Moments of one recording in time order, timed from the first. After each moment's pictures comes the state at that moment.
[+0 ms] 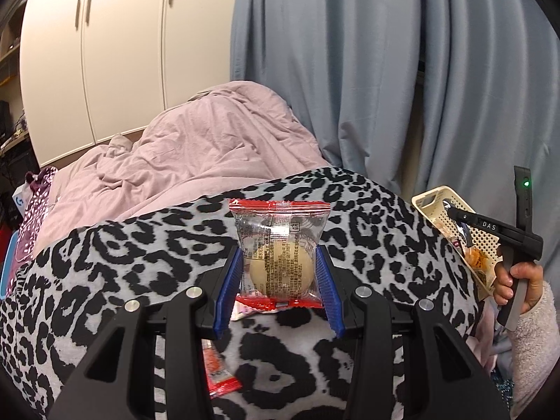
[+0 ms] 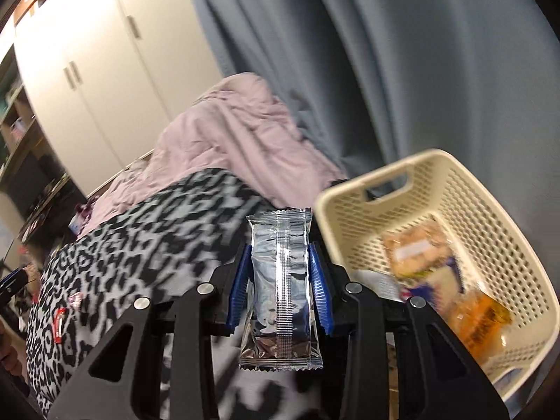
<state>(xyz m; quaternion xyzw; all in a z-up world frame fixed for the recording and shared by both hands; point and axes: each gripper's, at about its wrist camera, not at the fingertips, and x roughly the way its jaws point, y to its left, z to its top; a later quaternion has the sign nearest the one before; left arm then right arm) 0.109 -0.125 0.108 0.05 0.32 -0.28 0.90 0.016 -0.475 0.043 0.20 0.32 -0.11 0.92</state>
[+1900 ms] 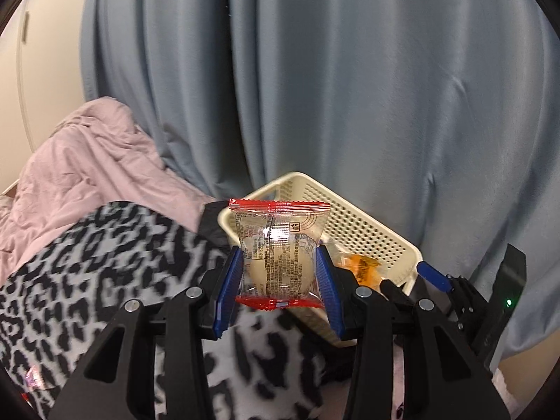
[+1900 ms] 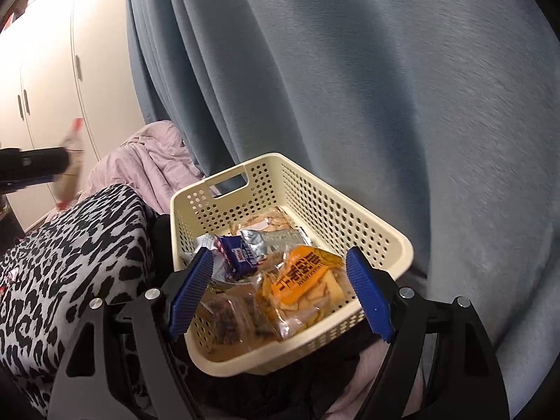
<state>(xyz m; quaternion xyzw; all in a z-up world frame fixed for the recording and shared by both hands) 0.037 -0.406 0.110 0.12 0.32 -0.48 0.81 -0.149 -0.513 0.009 0.16 0.23 -0.28 0.92</state>
